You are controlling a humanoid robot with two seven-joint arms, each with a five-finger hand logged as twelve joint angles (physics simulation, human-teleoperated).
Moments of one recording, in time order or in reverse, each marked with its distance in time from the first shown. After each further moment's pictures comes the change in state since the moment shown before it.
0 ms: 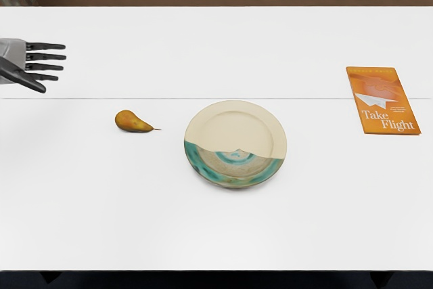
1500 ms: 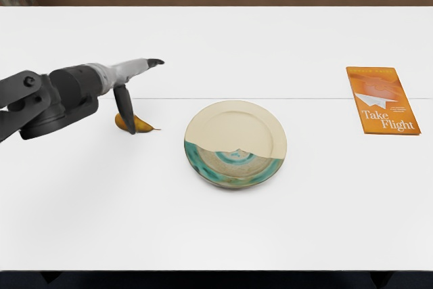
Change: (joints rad) left arm -0.014 -0.313 0.174 -0.571 1.185 0.435 0.000; right arm 0.000 0.000 0.000 0.001 0.000 0.000 0.004
